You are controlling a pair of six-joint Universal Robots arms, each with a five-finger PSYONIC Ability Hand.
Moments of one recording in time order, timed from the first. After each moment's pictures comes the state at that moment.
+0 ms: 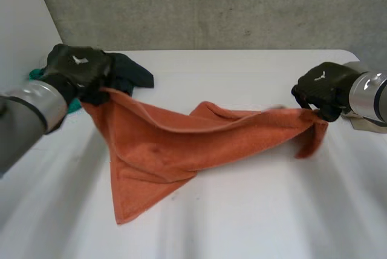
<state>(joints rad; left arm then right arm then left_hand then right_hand) 4.47 -1.79 -1.50 3.13 -1.31 3.50 1.77 -1.16 1.10 0.62 1.27 2.23 1.18 1.20 1.19 1.20 0.98 1.14 1.17 1.19 1.20 1.01</state>
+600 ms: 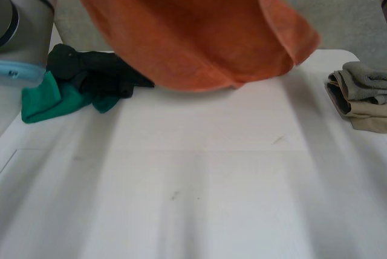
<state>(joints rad) 4.36 -1.90 -1.00 3.47 -1.55 3.40 1.75 -1.06 0.75 -0.21 1.35 2.60 1.18 1.20 1.19 1.20 0.98 1.14 1.17 1.19 1.20 1.03</state>
